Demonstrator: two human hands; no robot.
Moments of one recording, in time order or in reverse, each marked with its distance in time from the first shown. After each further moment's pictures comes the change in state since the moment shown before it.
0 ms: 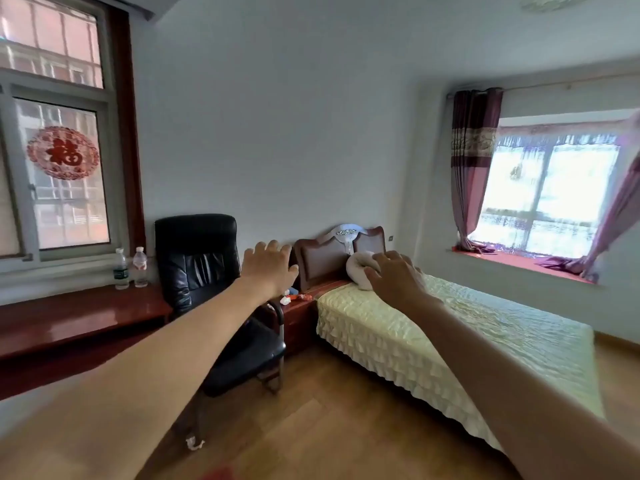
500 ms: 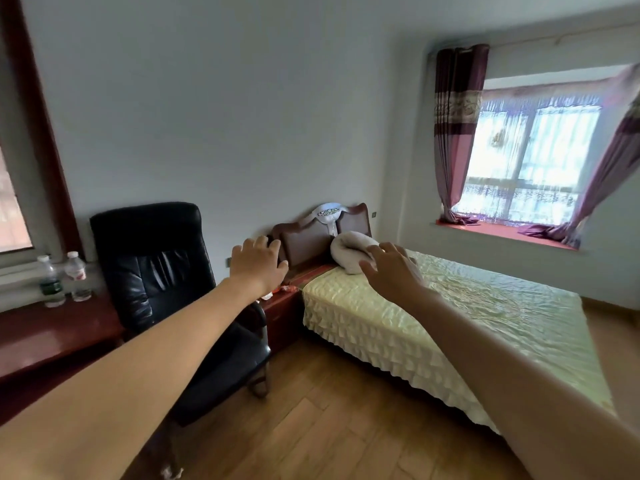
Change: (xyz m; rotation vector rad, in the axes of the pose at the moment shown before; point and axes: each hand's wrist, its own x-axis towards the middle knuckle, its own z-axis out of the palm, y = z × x) left_hand 0.190 -0.027 0.140 -0.002 -0.060 0.054; right_hand 0.174 0.051 0.130 -0.037 -0.025 0.056
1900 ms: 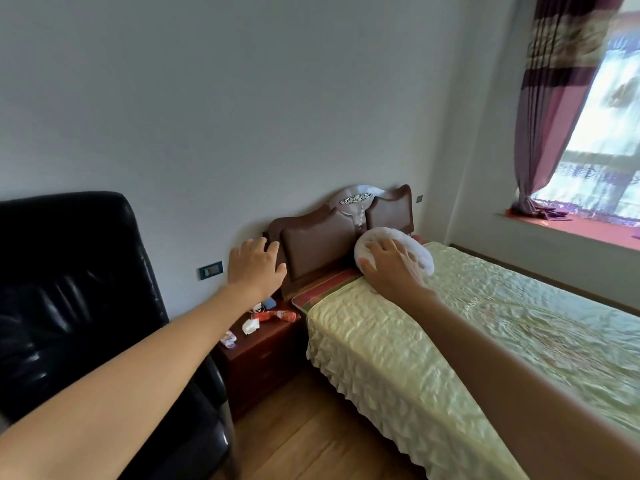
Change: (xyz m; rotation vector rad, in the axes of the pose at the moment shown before) left_hand 0.577 0.016 0.355 0.051 -0.065 -0.120; right_hand 0.587 0.209 0.334 0.036 -0.126 -0.116
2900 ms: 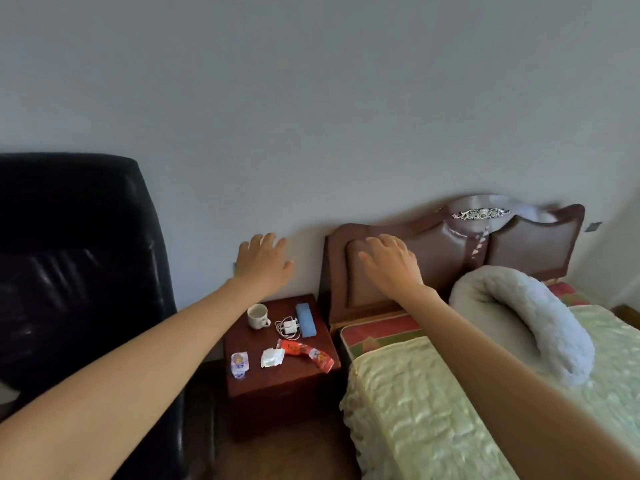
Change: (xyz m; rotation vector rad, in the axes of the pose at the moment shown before) left_hand 0.353 -0.086 0.218 0.065 -0.159 -0.400; right_hand 0.467 0.022 0.255 0.156 -0.193 -0.384
